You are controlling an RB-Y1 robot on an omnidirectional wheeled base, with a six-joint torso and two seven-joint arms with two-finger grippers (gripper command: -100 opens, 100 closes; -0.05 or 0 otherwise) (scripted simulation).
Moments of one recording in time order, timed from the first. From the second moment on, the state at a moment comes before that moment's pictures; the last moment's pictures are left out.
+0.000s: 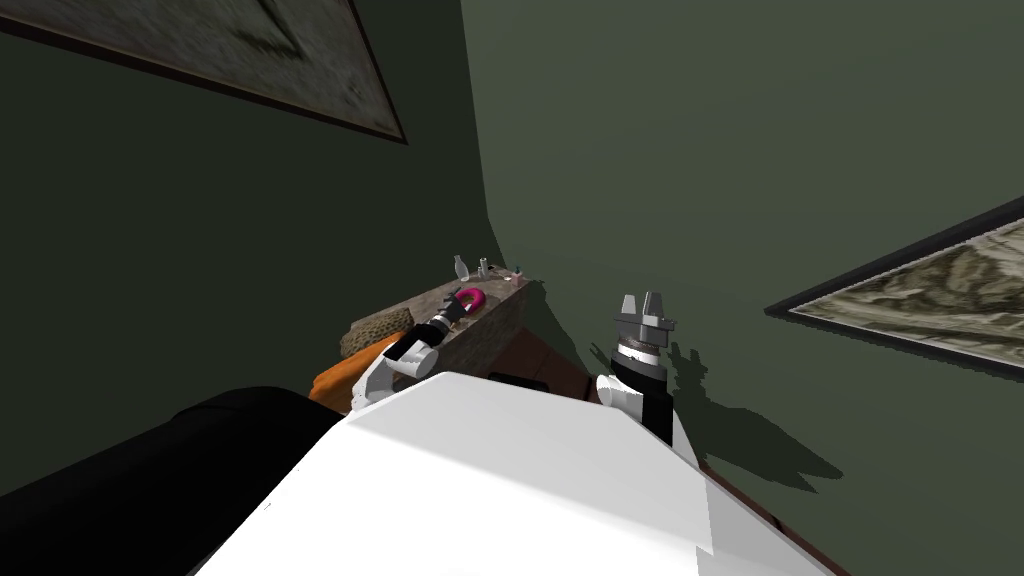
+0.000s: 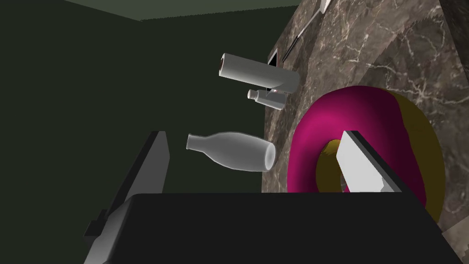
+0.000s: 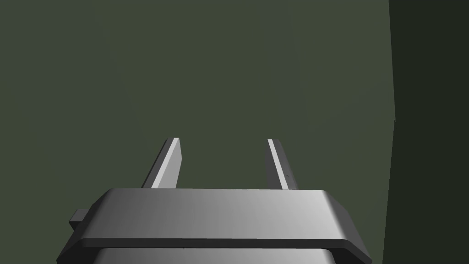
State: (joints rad) left arm 0.51 0.41 0.06 -2.35 0.33 0.31 0.40; right arm 0.47 -0.05 -0.07 -2.21 -0.07 -0.55 -0.05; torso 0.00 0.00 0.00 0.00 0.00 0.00
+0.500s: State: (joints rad) left arm 0.50 0.47 0.08 -2.35 0.39 0.46 0.45; right arm 0.47 -0.05 -0.07 -2.21 -0.07 -0.55 -0.05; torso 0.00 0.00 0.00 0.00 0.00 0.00
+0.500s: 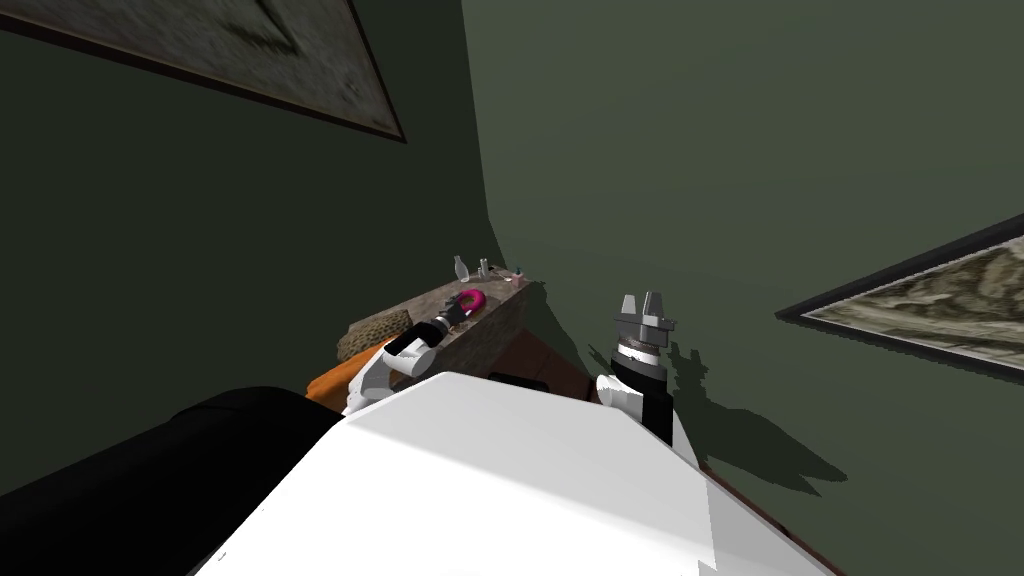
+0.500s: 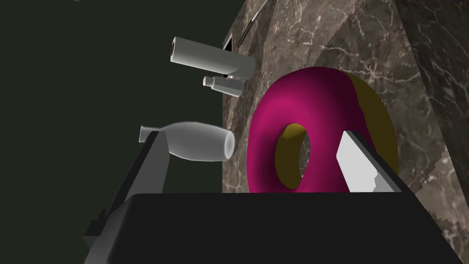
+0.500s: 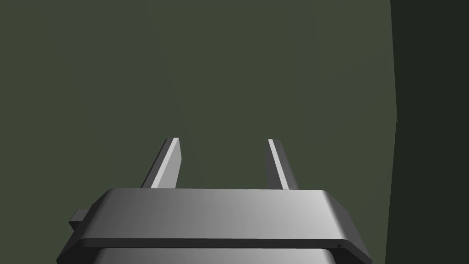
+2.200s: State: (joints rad) left arm 0.47 0.65 0.12 -2.31 0.56 0.93 0.63; right arm 0.47 -0.05 -0.07 -2.21 -0.07 -0.55 -0.05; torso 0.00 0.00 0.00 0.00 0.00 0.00
